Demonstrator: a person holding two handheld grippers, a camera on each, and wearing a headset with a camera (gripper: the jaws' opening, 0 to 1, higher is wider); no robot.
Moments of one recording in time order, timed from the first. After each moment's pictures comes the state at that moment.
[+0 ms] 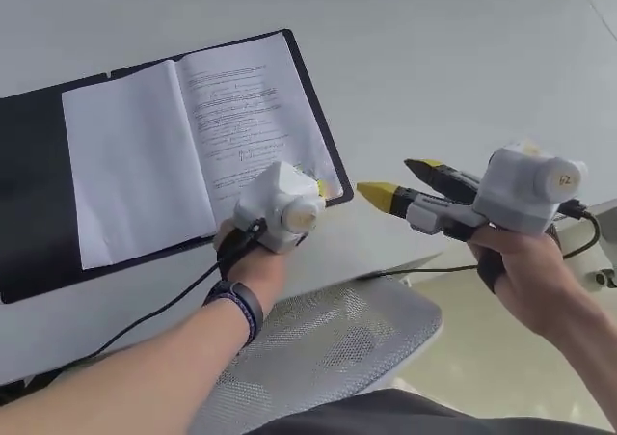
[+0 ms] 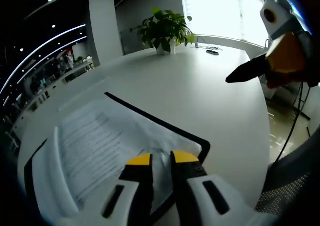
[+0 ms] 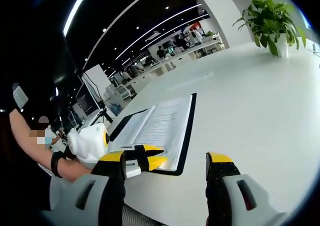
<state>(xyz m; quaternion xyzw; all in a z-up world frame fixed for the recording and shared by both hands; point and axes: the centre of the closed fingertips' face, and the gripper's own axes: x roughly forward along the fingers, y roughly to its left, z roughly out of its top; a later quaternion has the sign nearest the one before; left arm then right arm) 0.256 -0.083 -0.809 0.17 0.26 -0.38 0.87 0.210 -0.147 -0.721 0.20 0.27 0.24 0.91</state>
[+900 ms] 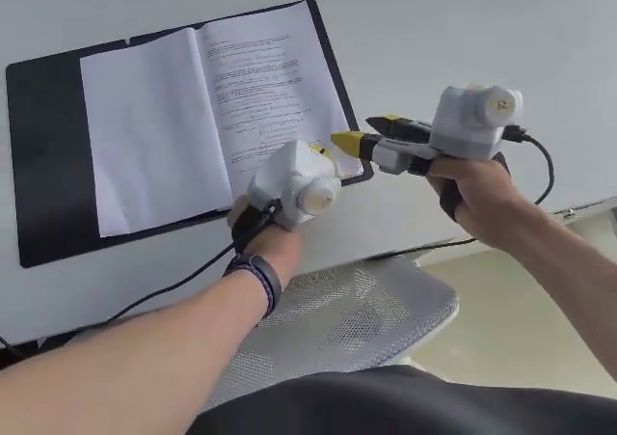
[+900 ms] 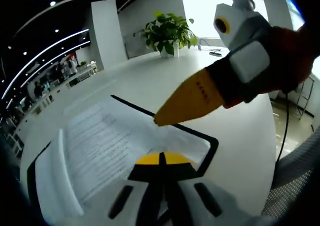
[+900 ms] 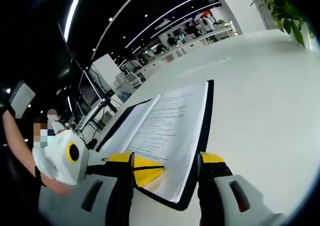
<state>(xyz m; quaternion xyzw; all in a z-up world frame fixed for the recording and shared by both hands) 0.262 -0.076 -0.804 0.18 0.24 -0.38 0.88 0.277 -0.092 -0.769 0.19 0.31 0.30 0.88</state>
